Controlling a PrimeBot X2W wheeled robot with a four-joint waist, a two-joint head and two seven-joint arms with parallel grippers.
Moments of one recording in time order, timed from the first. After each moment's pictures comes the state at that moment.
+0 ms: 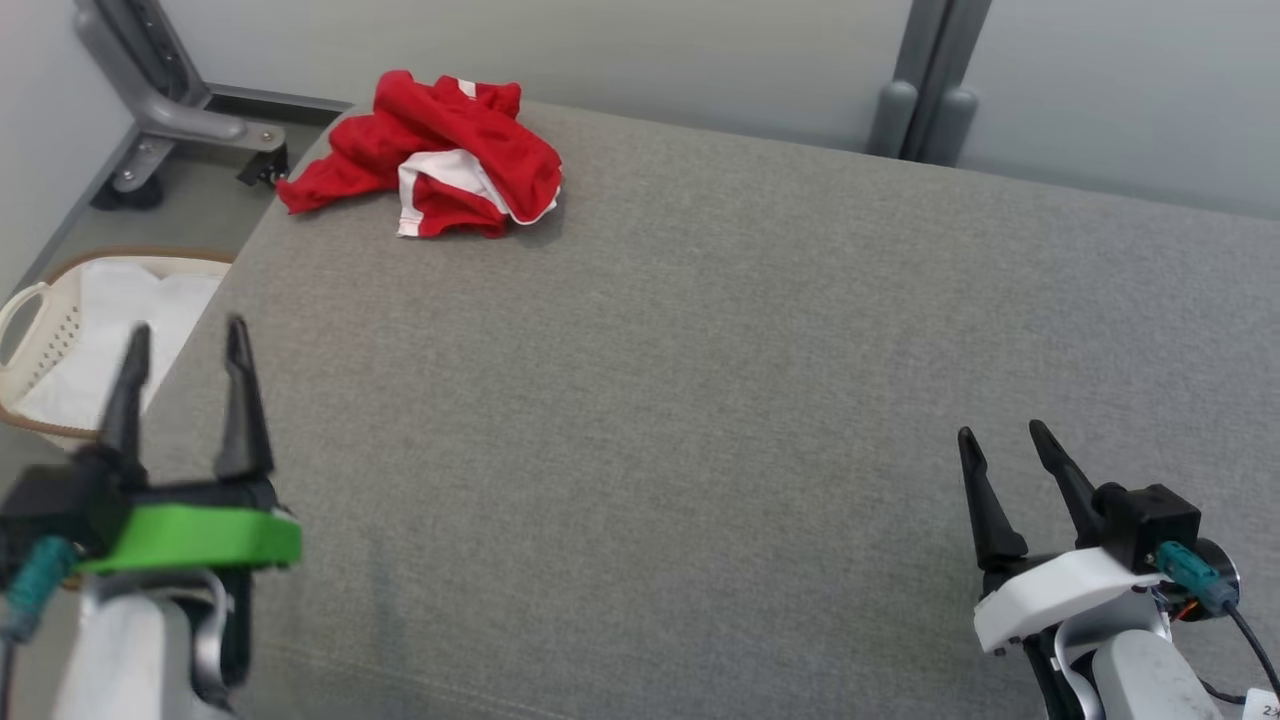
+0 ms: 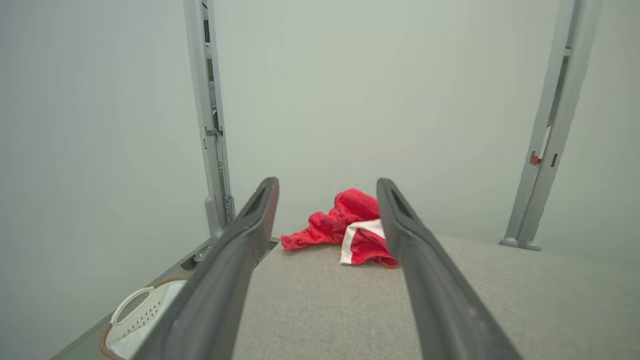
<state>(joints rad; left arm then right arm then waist) -0.18 0.16 0.03 0.14 -0.27 -0.11 -0.26 -0.14 -0.05 -0.03 0.32 0.16 0.13 -0.26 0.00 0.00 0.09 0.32</state>
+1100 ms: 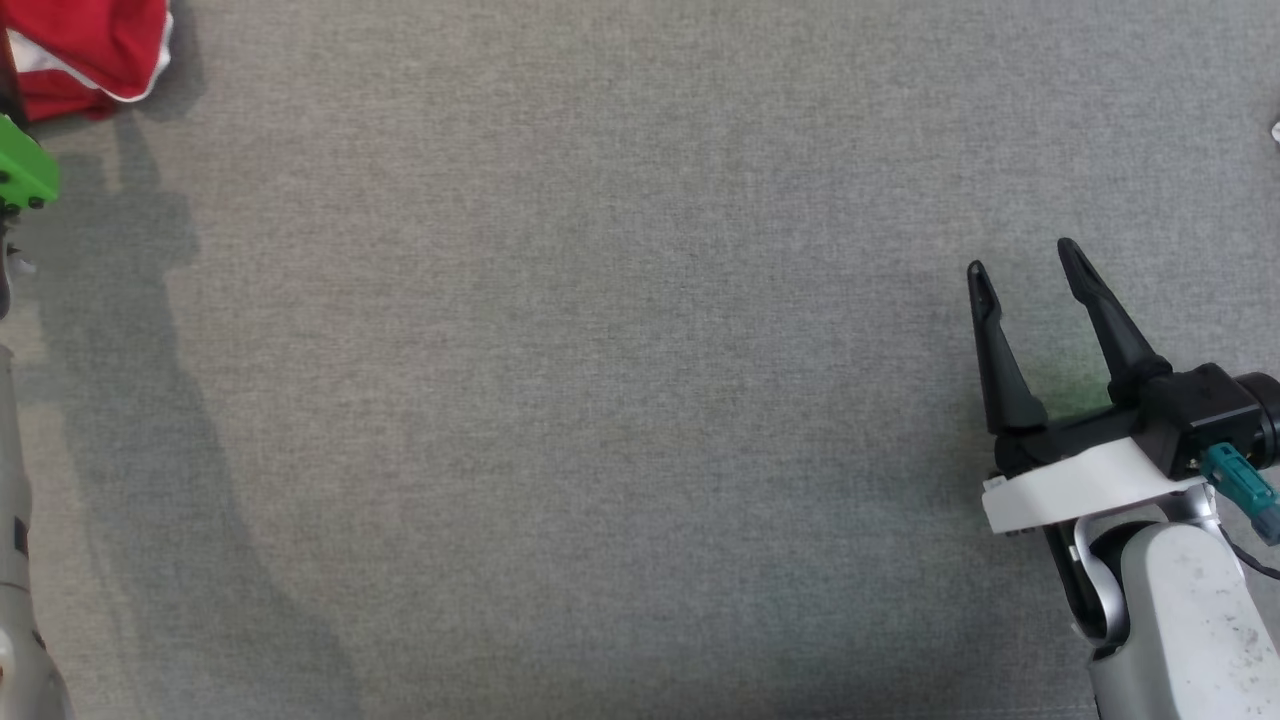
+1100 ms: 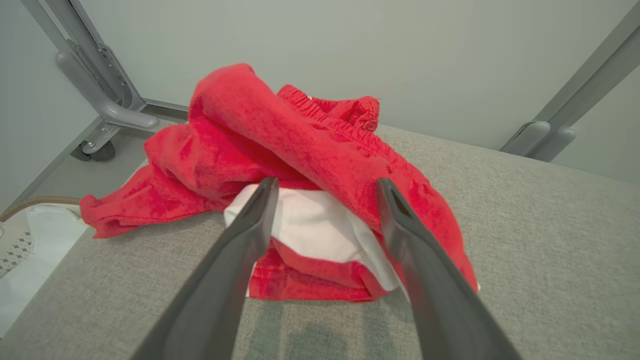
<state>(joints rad) -1.00 0.37 0.02 0.81 -0.46 -0.13 0.09 -0.23 -0.05 -0.02 -0.05 0.03 0.13 -0.16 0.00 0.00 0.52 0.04</state>
